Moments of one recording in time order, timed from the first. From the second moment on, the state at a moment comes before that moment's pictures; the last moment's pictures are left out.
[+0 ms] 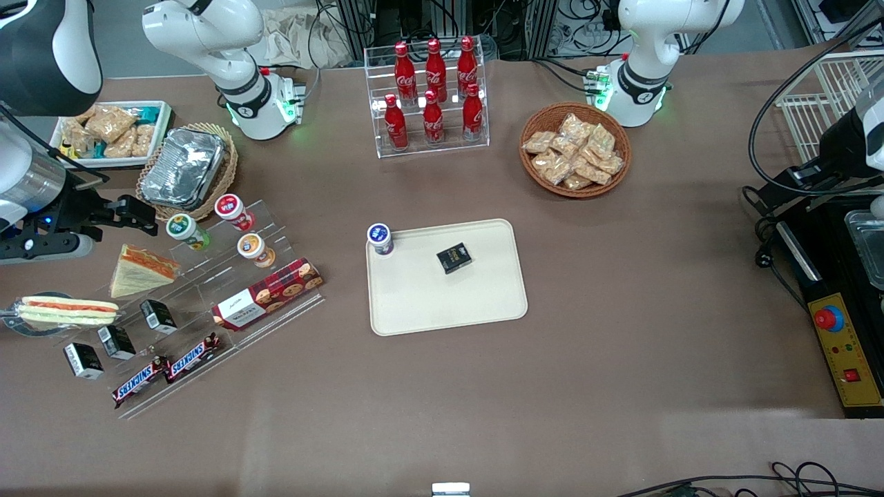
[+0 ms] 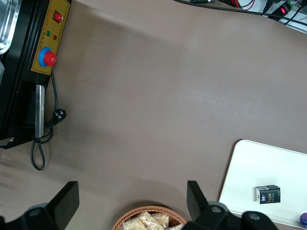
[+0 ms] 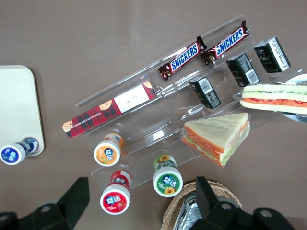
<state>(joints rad) 0.06 -0.02 -0.06 -1.72 -0.01 1.65 -0.03</state>
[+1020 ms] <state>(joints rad) 0.03 -0.03 -0.07 -1.71 -0.02 1.67 0.36</state>
